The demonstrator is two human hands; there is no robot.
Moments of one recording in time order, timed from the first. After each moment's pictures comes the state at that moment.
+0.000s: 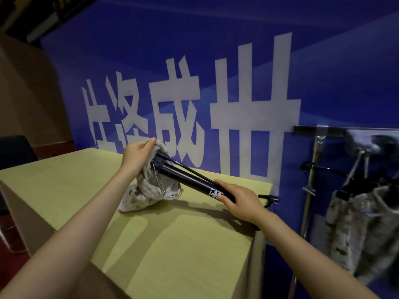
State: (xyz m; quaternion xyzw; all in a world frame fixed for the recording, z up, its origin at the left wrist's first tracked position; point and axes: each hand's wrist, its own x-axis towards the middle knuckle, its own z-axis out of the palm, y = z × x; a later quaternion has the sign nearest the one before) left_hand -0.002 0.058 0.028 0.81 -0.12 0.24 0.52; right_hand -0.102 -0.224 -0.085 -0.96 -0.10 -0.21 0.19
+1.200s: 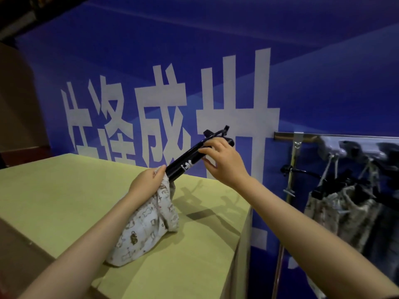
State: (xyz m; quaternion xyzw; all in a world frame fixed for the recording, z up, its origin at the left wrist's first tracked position) left_hand -0.015 0.023 -0.024 0.89 -0.21 0.18 0.36; right_hand -0.087 -0.215 0.006 -0.82 -0.20 -0.54 0.03
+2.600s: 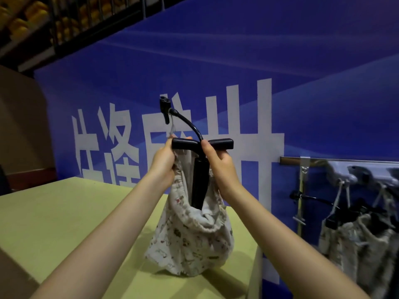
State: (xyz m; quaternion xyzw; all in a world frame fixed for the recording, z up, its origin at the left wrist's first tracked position) left_hand -0.070 -0.031 0.110 0.57 -0.16 0.02 0.81; right_hand -0.129 -0.147 0.079 -0.62 -0.14 -0.30 0.71
